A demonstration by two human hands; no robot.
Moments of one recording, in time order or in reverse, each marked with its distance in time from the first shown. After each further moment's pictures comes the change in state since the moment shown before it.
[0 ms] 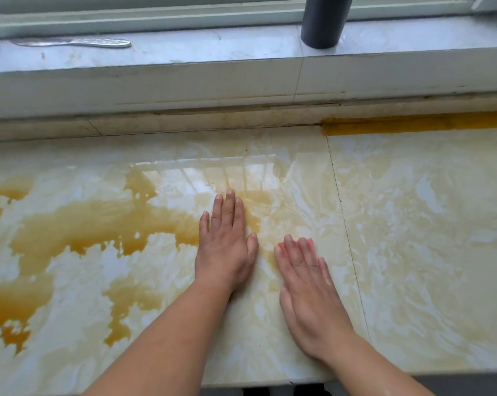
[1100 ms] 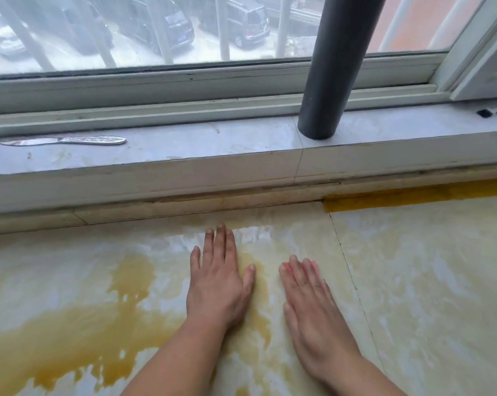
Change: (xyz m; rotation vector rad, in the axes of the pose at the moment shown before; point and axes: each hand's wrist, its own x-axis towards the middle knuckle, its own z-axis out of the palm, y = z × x) left_hand 0.116 -0.030 -0.031 -0.024 0.066 0.011; right_hand 0.128 0.013 -0.034 -0.015 0.104 0.097
